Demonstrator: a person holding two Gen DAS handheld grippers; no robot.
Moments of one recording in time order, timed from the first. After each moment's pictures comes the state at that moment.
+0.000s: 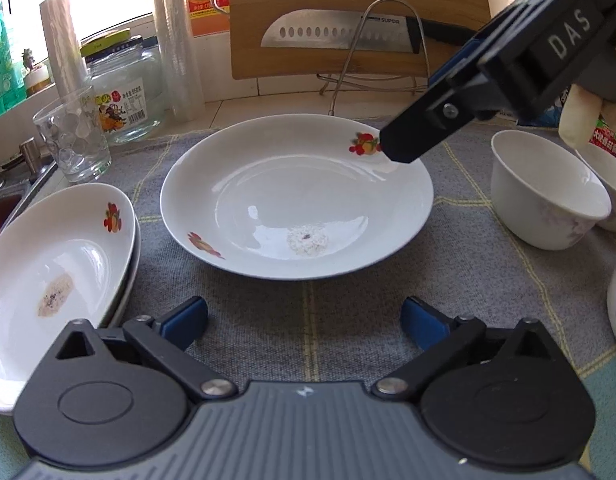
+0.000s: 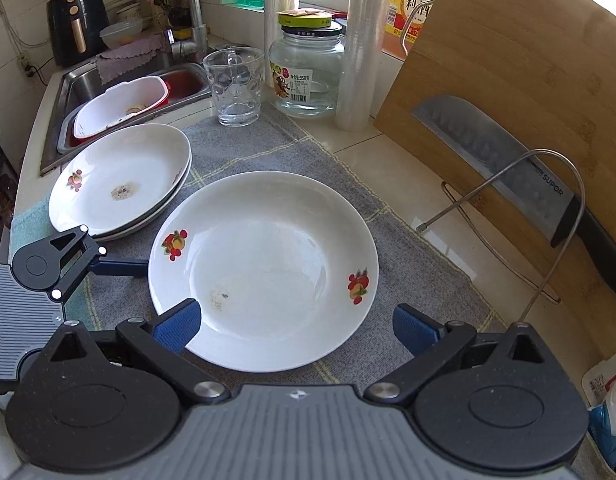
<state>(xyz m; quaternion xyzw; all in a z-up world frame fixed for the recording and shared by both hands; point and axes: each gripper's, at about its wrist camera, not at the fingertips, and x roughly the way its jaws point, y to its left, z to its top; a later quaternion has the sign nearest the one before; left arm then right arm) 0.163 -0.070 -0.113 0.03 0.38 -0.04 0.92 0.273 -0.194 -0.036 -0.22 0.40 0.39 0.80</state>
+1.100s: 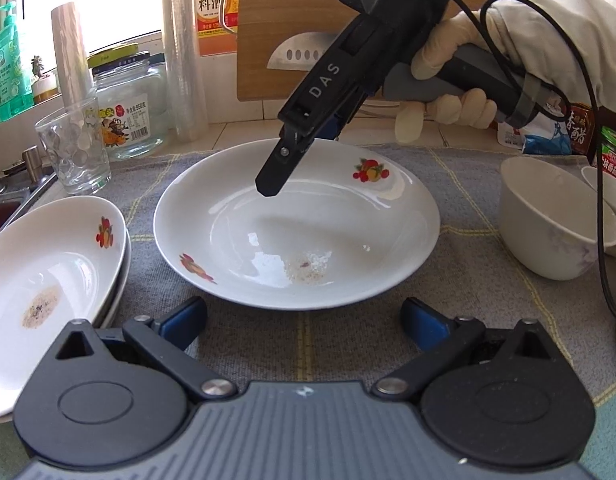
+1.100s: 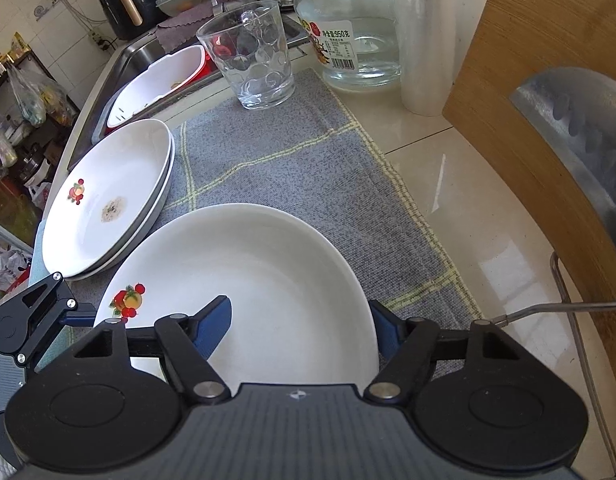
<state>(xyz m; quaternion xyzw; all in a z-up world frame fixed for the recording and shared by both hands) 0.165 -0.072 -0.115 0.03 0.34 -0.03 0.94 0.402 -0.133 -0.086 -0.19 0.48 0.52 0.68</state>
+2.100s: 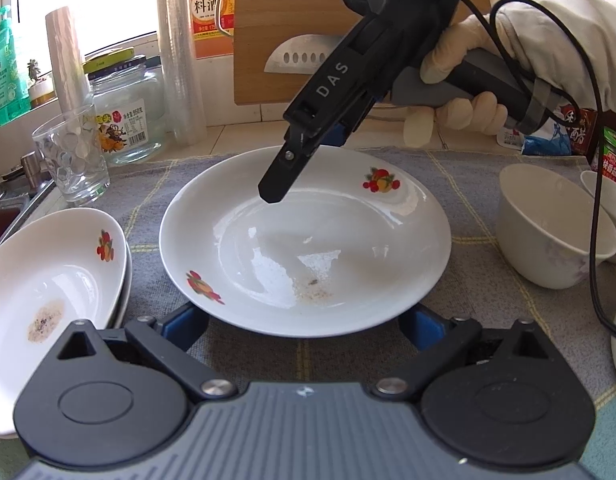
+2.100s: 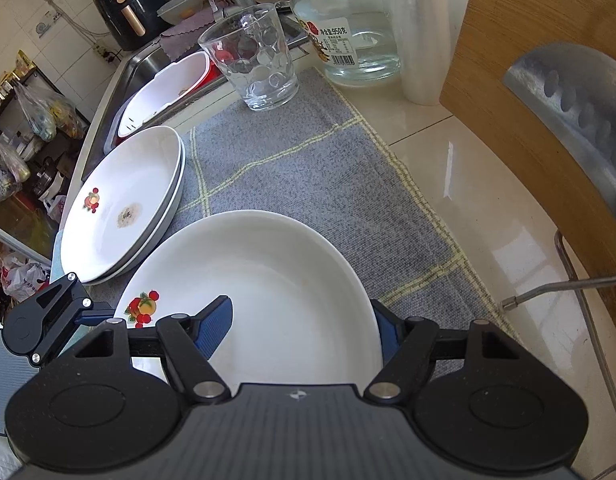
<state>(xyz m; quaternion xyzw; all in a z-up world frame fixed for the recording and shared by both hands) 0.170 -0.071 -0.107 0.03 0.35 -0.03 0.94 0.403 -0.143 -0.083 -0.16 0.50 0.53 0.67</state>
